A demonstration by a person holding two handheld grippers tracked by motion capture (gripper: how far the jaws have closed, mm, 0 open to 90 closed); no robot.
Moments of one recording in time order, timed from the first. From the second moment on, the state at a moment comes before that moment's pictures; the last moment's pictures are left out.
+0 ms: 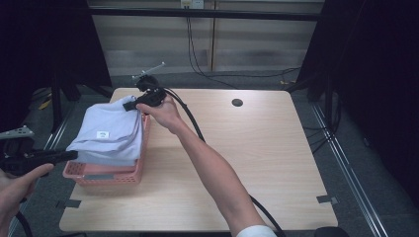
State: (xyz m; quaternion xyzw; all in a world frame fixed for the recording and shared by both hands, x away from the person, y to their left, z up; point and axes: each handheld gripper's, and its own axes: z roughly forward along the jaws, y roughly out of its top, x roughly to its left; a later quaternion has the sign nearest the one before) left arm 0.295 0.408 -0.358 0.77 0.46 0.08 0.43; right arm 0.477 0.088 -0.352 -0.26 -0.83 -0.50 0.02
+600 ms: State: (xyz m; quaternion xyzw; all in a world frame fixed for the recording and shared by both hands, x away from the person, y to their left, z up) left arm 0.308 0.417 -0.387 0.77 0.50 0.08 0.38; right arm 0.487 0.117 -0.399 -0.30 -0.83 -0.47 0.03
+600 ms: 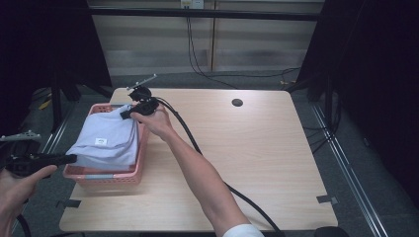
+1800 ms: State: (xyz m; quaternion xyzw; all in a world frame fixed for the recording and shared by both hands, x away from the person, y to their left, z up) left arm 0.299 0.330 -0.387 0.77 0.48 0.10 0.40; right arm 0.467 0.032 -0.397 -0.29 -0.82 -0.50 0.02
